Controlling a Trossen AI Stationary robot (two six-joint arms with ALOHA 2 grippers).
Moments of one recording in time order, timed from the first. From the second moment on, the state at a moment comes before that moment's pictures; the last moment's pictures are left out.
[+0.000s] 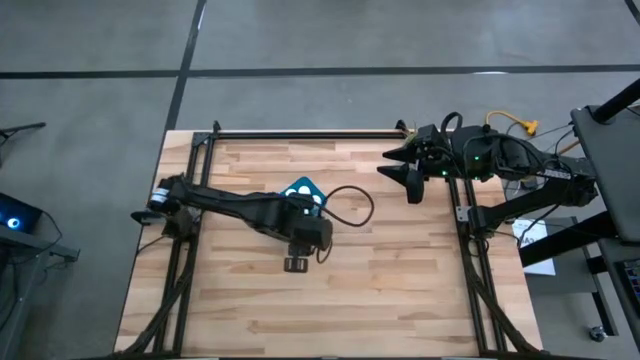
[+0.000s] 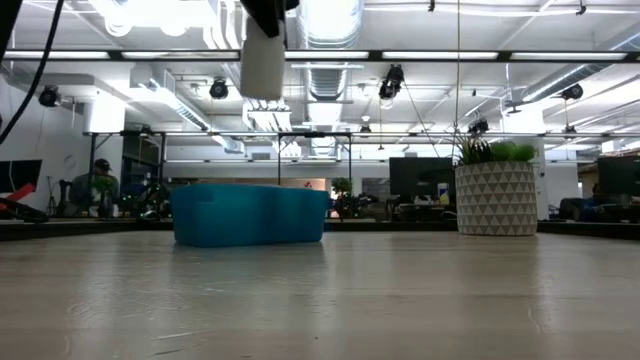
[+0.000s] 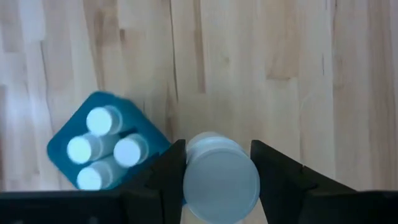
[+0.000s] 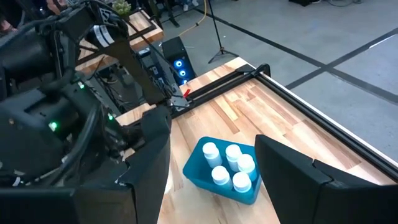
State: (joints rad) left arm -0.24 1.84 1.92 -1.31 -0.19 -0.15; right arm 0.02 1.11 1.44 -0.67 0.23 0.46
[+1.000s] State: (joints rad) left arm -0.13 1.56 1.56 -1.21 -0.14 -0.04; right arm 0.02 1.11 1.44 -0.67 0.23 0.46
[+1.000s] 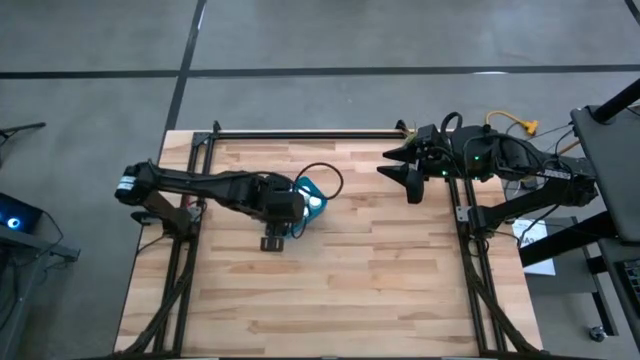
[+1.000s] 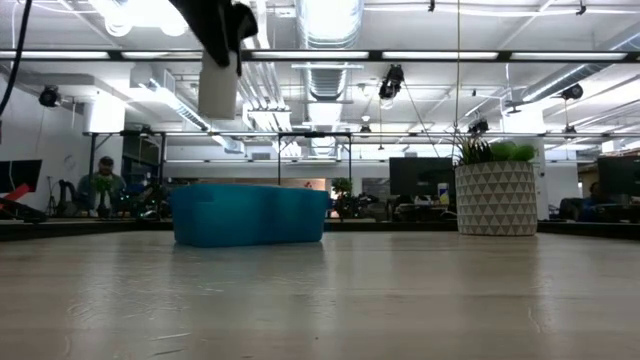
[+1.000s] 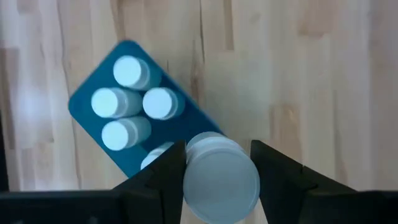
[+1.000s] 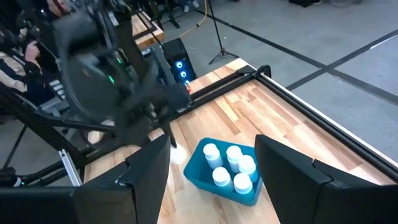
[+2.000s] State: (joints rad) left arm 0.05 1.57 1.42 -1.00 -0.06 0.04; right arm 0.02 1.12 1.44 -0.64 0.24 0.58
